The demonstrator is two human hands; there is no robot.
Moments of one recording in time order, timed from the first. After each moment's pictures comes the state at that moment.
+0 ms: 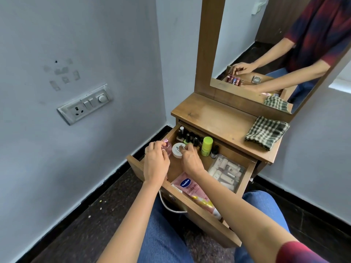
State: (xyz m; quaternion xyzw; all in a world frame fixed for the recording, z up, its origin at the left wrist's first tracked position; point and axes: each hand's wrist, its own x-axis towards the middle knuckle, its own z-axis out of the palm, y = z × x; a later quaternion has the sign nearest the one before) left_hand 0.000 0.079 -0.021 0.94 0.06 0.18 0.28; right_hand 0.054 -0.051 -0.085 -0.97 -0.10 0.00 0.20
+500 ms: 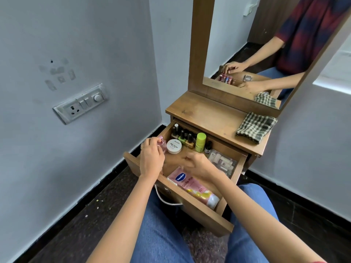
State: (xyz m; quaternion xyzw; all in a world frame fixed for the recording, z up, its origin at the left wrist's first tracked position) left_hand -0.004 0.080 -0.018 0.94 0.04 0.19 0.30; right_hand 0.004 -0.107 -0.032 -0.94 -0.18 0.11 0.28
